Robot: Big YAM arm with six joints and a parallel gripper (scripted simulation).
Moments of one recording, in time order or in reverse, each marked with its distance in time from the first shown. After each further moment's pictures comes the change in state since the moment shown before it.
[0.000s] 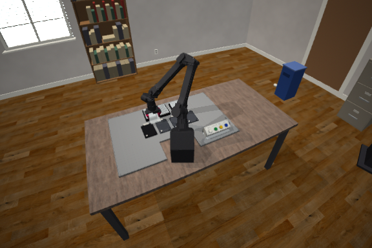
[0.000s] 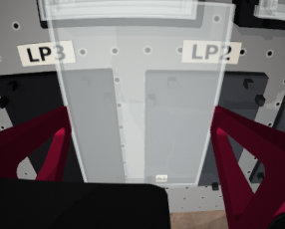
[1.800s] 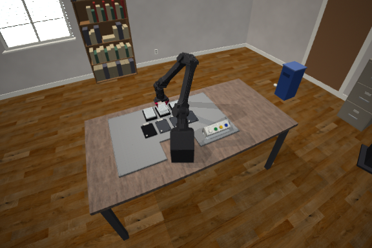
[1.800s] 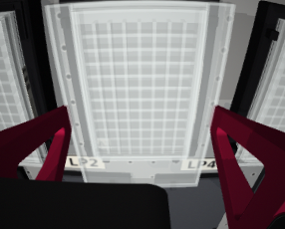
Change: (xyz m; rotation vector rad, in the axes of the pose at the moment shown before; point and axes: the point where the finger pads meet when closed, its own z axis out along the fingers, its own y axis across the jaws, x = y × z) arm -0.123 -0.114 -0.003 -0.003 -0.028 -0.027
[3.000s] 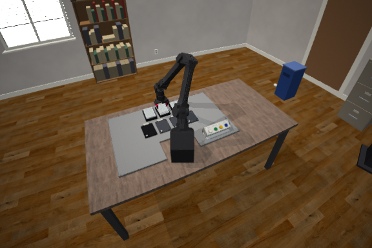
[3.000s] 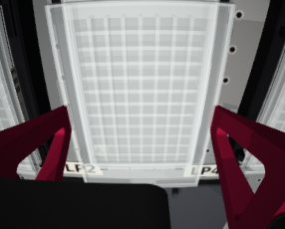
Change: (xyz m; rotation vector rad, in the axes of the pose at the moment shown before) arm 0.006 0.001 0.015 0.000 0.006 -0.003
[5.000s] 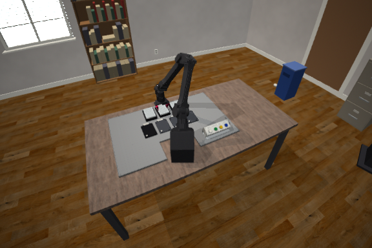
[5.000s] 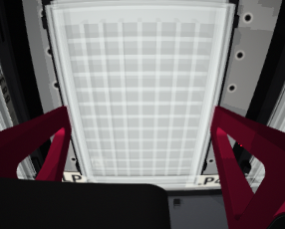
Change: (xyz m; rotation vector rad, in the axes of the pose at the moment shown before) arm 0.001 0.000 0.014 0.000 0.000 0.000
